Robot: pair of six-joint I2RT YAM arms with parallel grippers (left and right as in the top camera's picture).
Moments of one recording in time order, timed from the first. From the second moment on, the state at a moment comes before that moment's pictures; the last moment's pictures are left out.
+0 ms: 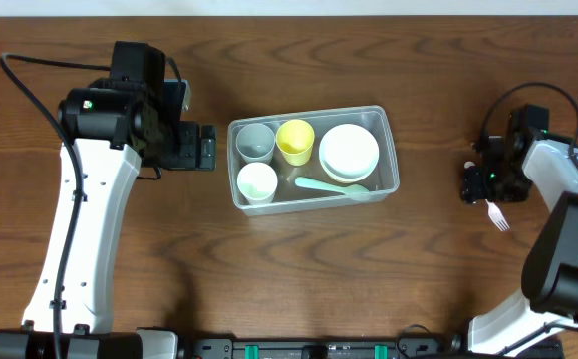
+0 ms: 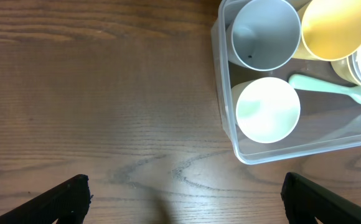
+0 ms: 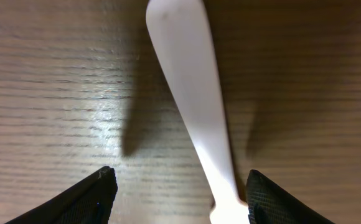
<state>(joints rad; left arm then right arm) -0.10 1.52 1.59 -1.36 0.07 -0.07 -0.27 1.84 1.11 -0.80 -0.01 -0.27</state>
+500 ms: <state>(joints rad) -0.10 1.52 1.59 -1.36 0.07 -0.07 -0.27 1.87 1.11 -0.80 -0.01 -0.28</state>
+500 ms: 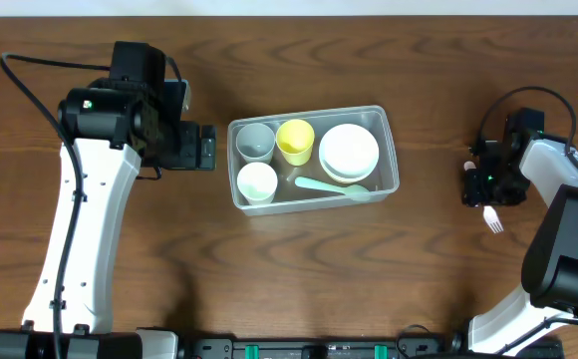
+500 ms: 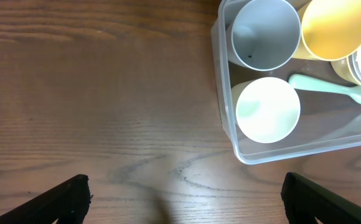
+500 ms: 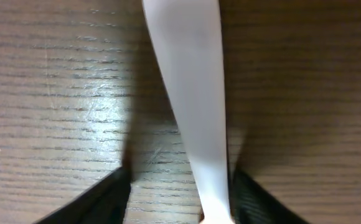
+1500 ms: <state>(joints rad) -0.10 1.52 1.59 -1.36 0.07 -0.07 -0.27 1.87 1.11 -0.77 -0.04 -0.27</state>
